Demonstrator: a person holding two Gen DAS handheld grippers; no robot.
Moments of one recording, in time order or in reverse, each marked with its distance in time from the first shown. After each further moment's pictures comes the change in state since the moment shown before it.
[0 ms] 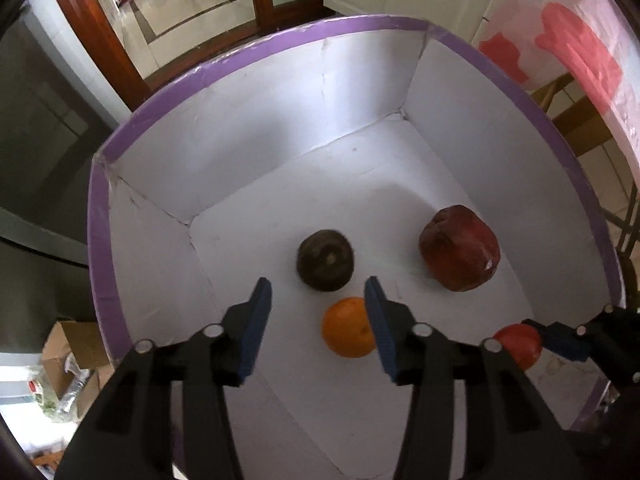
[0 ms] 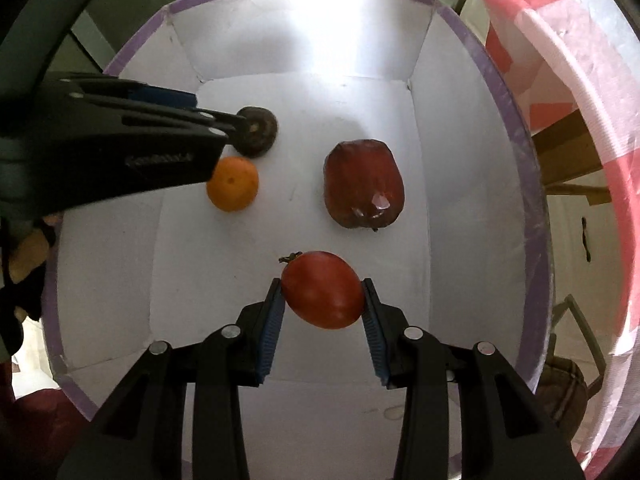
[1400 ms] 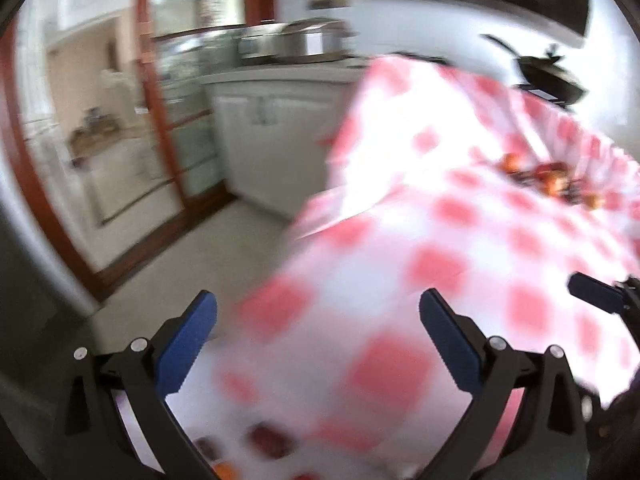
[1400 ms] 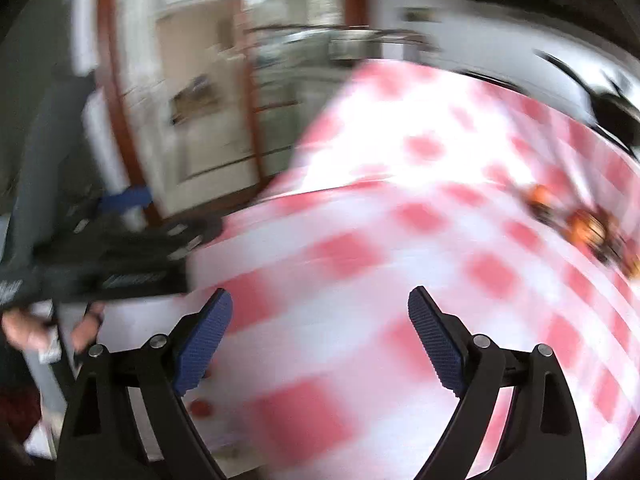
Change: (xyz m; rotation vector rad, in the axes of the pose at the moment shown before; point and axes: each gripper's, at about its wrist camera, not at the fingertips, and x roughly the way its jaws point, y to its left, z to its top) left arm -0.199 -0.235 0.096 0.311 -0.566 -0.191; right arm -0.238 -0.211 -0.085 0.480 -0.660 -0.235
